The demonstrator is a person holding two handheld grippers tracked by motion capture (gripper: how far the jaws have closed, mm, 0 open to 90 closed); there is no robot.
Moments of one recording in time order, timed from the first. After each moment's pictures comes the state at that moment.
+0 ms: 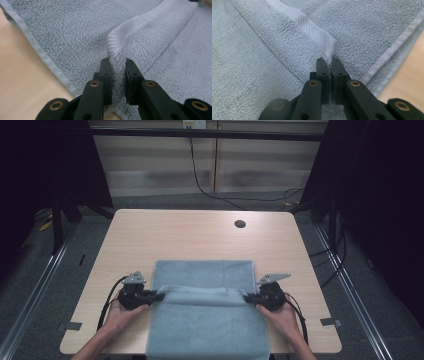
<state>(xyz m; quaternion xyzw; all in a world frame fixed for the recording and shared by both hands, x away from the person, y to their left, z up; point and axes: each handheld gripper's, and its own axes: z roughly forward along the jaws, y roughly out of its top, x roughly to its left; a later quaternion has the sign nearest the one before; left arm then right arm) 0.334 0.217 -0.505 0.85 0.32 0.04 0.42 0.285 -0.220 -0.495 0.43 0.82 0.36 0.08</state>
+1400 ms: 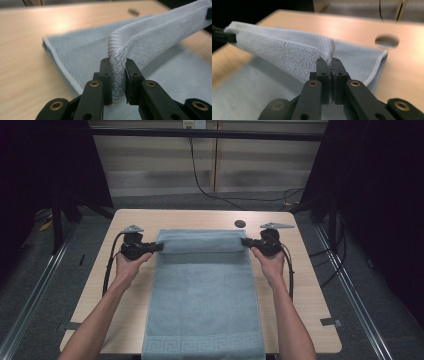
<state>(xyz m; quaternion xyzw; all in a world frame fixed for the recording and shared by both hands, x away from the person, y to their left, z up) 0.438 0.217 -0.436 0.77 0.40 0.09 0.49 0.408 -0.232 -0.426 0.48 0.71 0.49 0.15</state>
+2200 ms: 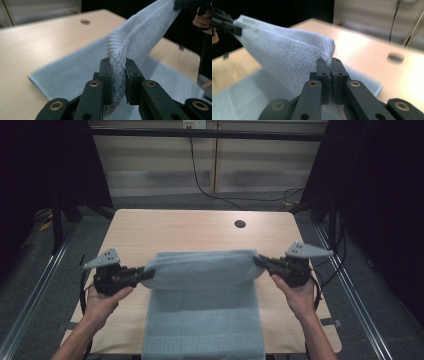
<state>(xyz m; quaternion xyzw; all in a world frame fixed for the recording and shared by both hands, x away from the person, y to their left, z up) 0.290 0.234 -0.398 0.79 0.30 0.06 0.53 0.266 -0.238 -0.373 0.38 0.74 0.52 0.19</state>
